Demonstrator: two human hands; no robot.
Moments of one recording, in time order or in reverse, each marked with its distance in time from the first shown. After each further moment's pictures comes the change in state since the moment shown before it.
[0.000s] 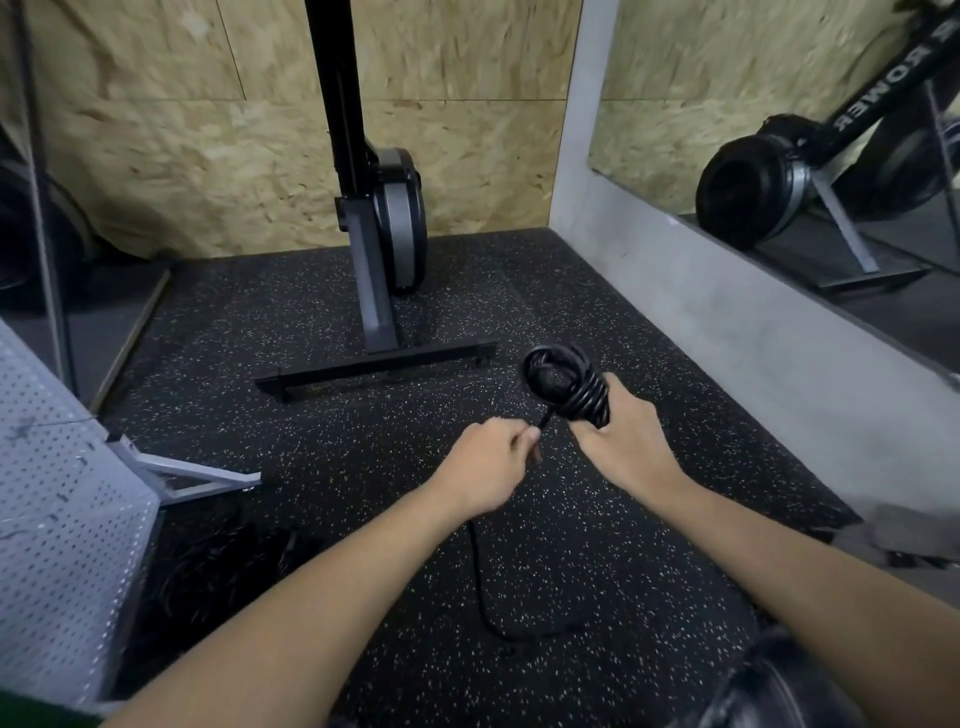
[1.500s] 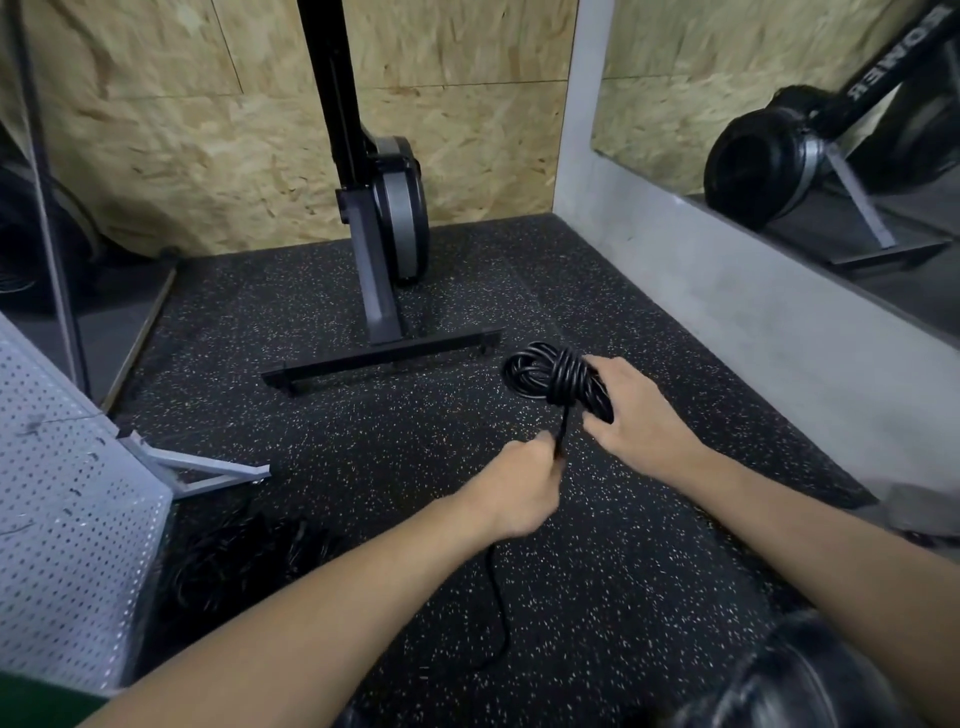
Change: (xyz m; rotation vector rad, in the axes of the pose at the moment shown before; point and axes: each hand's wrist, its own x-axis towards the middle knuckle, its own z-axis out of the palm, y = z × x) left_hand -0.010 0.019 0.028 0.115 -0.151 0.000; right_hand 0.011 0.024 -0.009 -0.185 -0.129 -0.245
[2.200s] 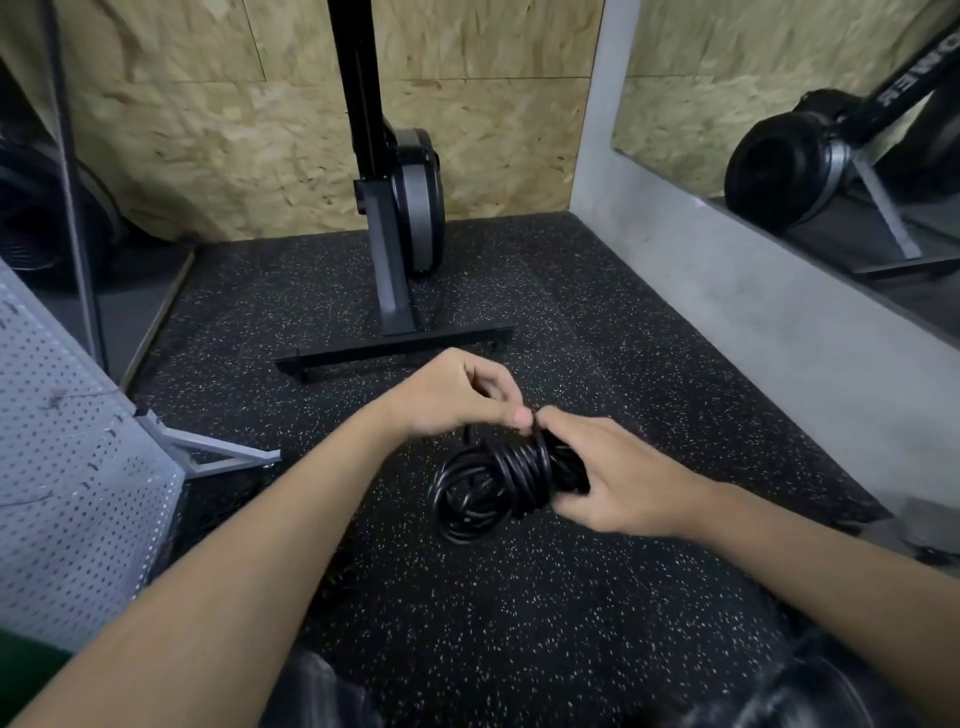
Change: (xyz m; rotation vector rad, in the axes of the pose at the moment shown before) left_hand 0.001 -0.053 -0.094 -0.419 0.026 0.220; right_hand -0.042 -0.077 -0.015 0.223 -0.400 -0.293
